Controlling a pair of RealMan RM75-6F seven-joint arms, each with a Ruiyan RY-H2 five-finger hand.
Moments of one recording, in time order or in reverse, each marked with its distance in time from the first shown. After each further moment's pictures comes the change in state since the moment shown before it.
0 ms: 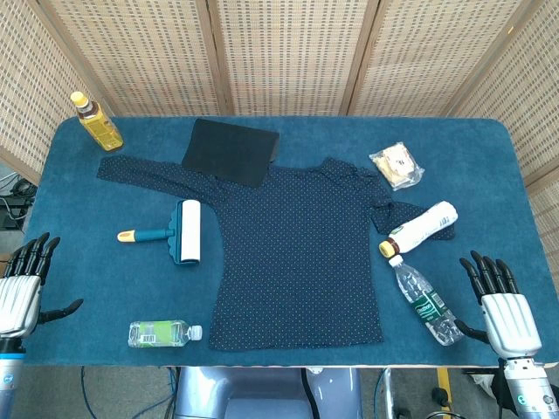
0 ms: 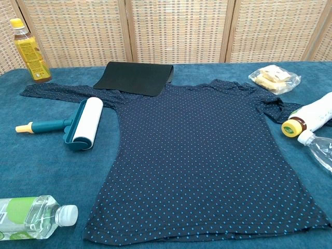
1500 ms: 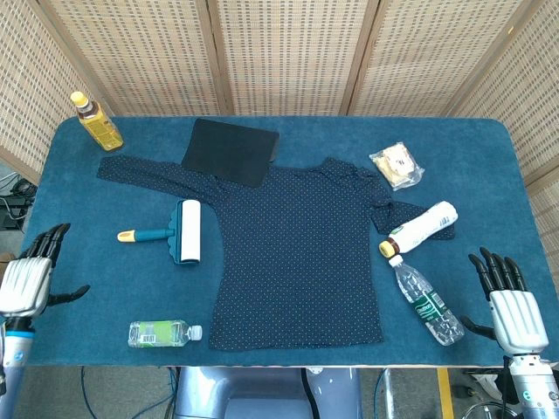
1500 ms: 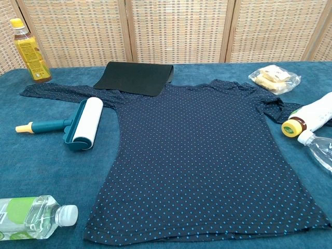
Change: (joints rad) left arm -0.090 0.013 -0.064 -0.016 -0.095 -0.129 0.052; right arm 0.003 0.003 0.017 0.016 0.041 -0.015 0.041
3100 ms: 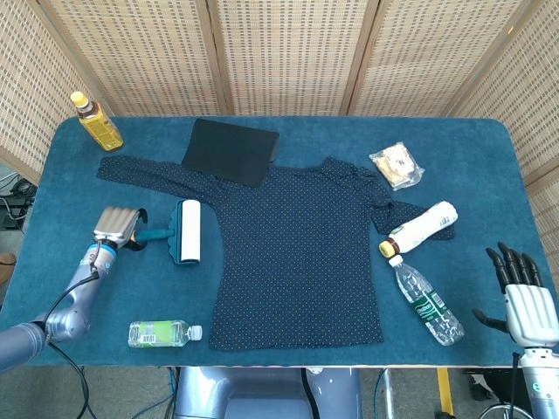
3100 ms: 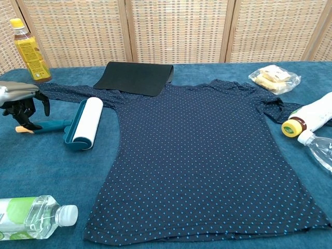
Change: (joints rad) left arm -0.563 -0.280 -0.009 0.478 -0.559 -0.635 0.278; right arm 0.006 -0.015 0.035 0.077 0.072 -0.025 0.058
